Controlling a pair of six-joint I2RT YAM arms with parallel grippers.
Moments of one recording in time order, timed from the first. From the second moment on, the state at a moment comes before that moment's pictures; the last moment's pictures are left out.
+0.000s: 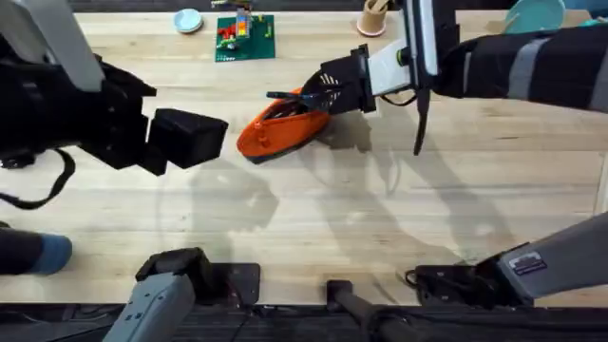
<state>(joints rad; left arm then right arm) 0.18 0.88 1.29 -1.35 0.40 0.52 0.33 1.76 1.04 -0.05 -1.12 -1.29</state>
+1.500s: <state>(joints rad) 0.18 0.88 1.29 -1.35 0.40 0.52 0.43 1.84 1.05 -0.15 -0.84 -1.55</state>
